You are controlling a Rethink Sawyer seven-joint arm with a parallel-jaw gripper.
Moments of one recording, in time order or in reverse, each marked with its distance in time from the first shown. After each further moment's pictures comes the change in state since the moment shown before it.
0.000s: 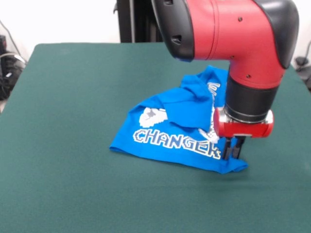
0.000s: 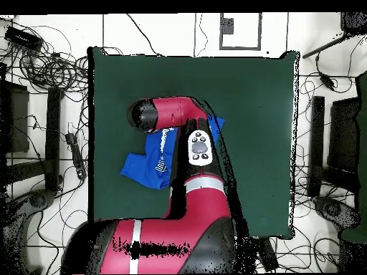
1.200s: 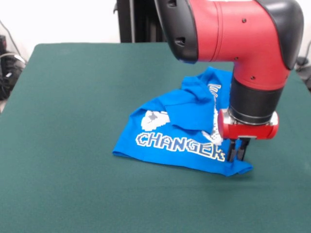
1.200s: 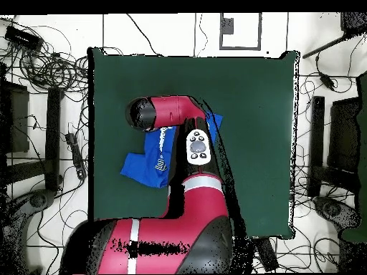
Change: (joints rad) arm 0.006 0.007 0.000 -0.012 0.020 0.000 0.000
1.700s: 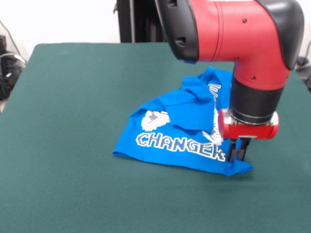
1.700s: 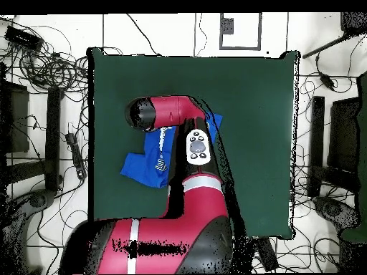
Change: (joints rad) arm 0.001 0.000 0.000 0.000 0.000 0.000 0.000
